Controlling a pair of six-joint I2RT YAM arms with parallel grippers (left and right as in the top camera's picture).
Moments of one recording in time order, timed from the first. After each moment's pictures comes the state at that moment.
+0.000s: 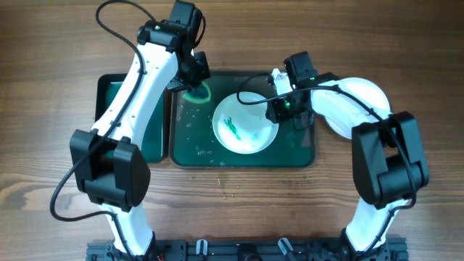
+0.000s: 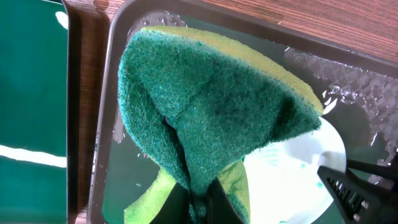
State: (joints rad) left arm -0.30 1.98 1.82 -1.19 0.03 -0.53; right arm 0.30 1.97 1.24 -0.59 -0.30 0.04
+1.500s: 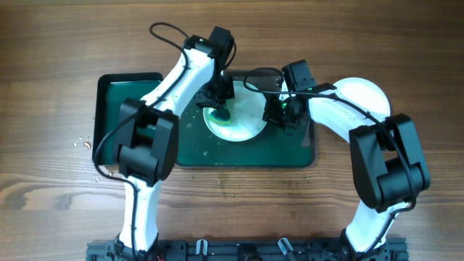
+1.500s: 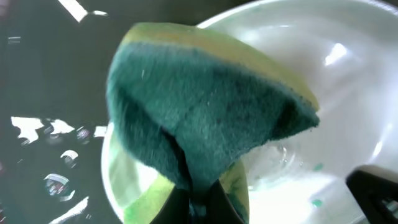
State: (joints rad) left arm -0.41 2.24 1.82 -1.15 0.12 -0.50; right arm 0.32 1.96 1.13 -0.44 -0.39 0.61
